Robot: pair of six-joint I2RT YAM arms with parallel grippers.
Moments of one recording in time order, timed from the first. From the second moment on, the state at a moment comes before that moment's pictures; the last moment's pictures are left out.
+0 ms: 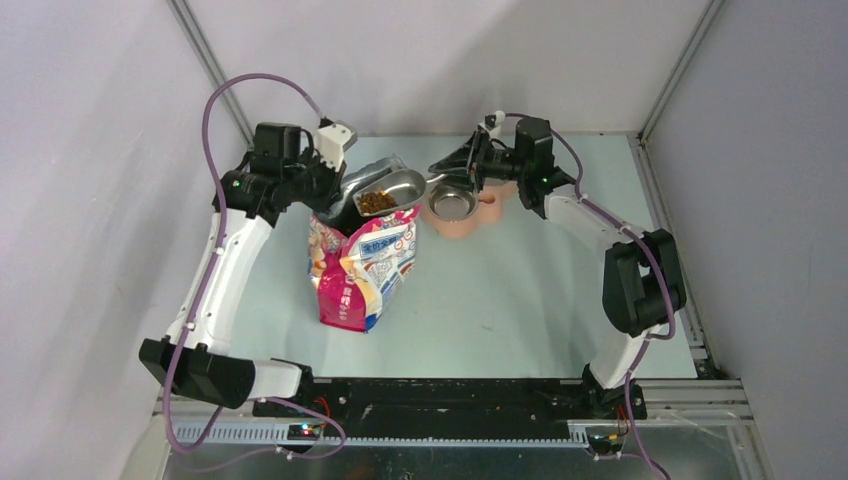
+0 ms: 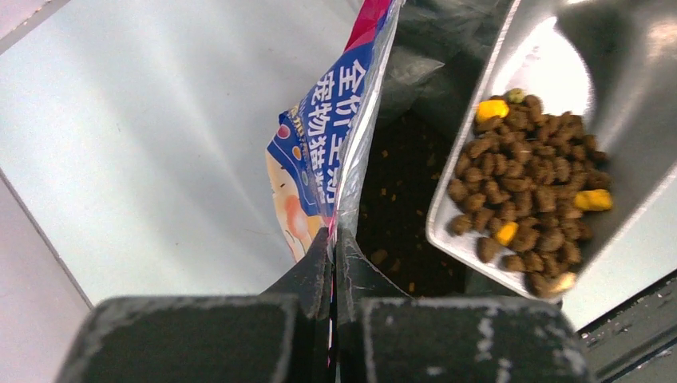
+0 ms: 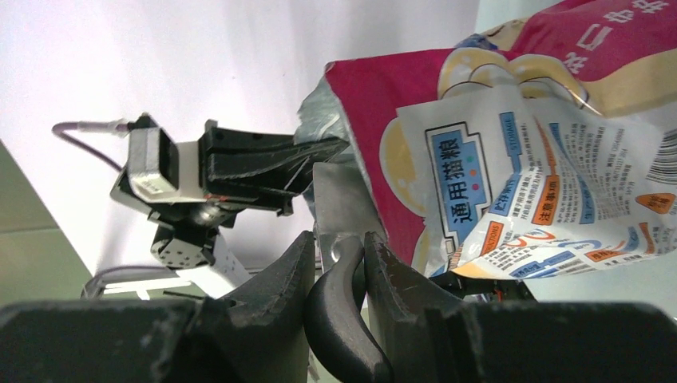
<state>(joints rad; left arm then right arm) -0.21 1.33 1.54 -0.94 0.26 0.32 0.39 1.78 1.36 0.26 -0.92 1.44</state>
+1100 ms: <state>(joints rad) -0.20 1.33 1.54 -0.94 0.16 0.32 -0.07 1.84 1.36 0.45 -0.94 1.43</state>
